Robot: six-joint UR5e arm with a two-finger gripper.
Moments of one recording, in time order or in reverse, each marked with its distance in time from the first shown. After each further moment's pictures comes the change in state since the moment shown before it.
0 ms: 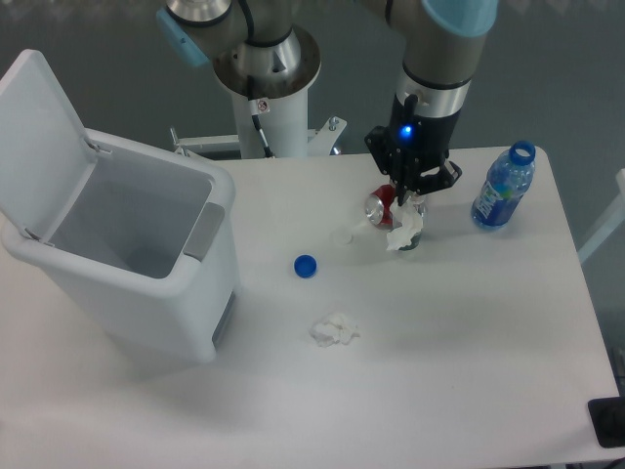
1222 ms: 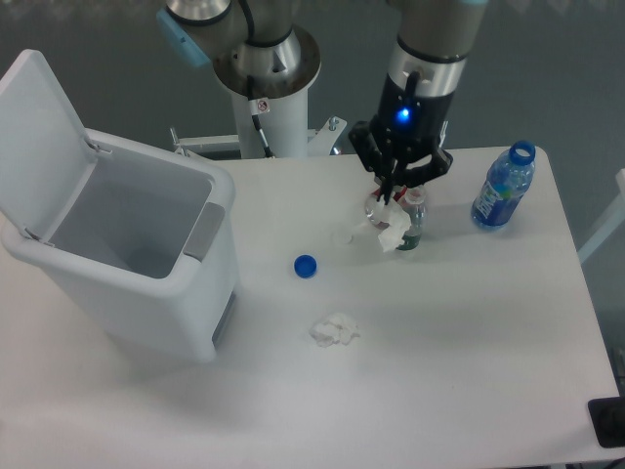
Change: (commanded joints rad) arm -0.040 0.101 0.015 0.008 -0.129 -0.371
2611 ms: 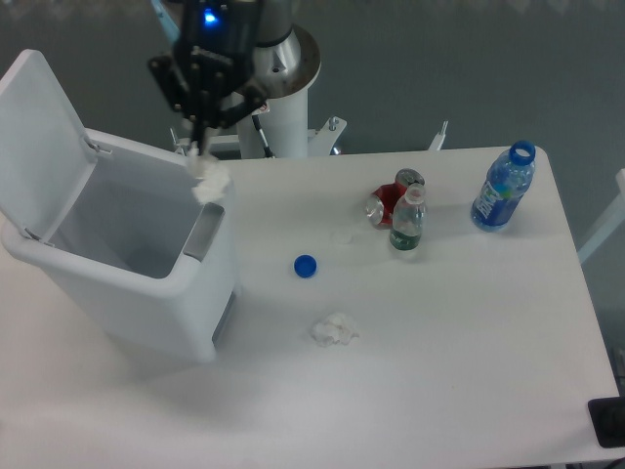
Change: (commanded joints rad) arm -0.344 0.121 -0.045 0.051 -0.144 -0.364
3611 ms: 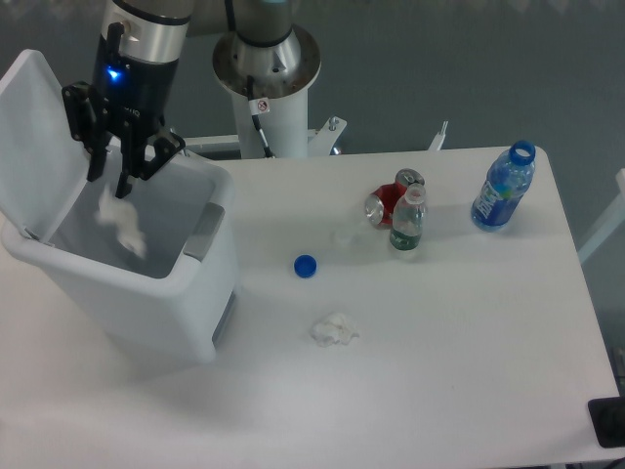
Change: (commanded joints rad) arm -0.114 -0.094 0.000 0.087 -0.006 0.008
